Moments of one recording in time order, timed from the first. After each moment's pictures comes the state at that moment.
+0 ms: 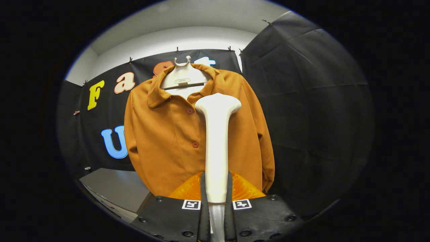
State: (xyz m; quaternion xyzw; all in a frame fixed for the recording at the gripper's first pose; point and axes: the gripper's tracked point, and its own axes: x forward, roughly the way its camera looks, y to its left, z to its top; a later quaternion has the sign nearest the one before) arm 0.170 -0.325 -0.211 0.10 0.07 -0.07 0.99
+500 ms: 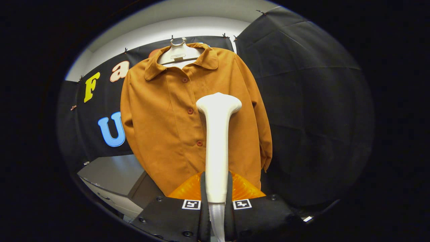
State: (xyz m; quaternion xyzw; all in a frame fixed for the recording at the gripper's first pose) arm 0.133 -0.311 -0.285 0.12 0.13 -0.08 0.98
